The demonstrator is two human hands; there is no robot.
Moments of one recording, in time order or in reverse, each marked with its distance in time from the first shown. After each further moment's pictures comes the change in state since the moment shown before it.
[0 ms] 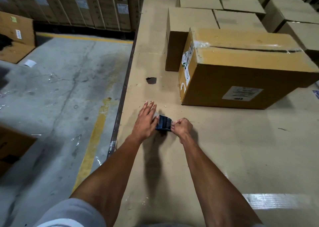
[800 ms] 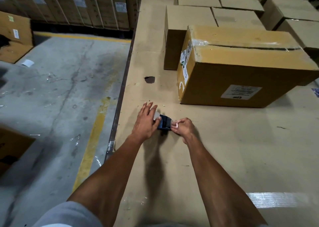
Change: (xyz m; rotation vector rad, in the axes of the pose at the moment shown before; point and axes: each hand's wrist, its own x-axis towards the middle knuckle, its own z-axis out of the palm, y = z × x) left_hand -0.001 0.013 0.003 0.036 -0.036 -0.046; right_hand -0.050 -0.030 -0.035 0.299 -0.158 0.077
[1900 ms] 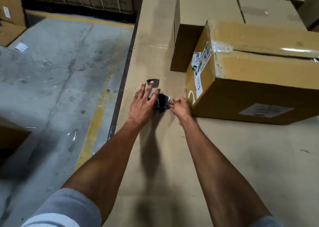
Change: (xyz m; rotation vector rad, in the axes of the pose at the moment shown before) left_hand 0.139 -0.040 -0.023 0.284 0.057 0.057; right_hand 0.169 -0.070 0.072 -0.106 0.003 -0.124
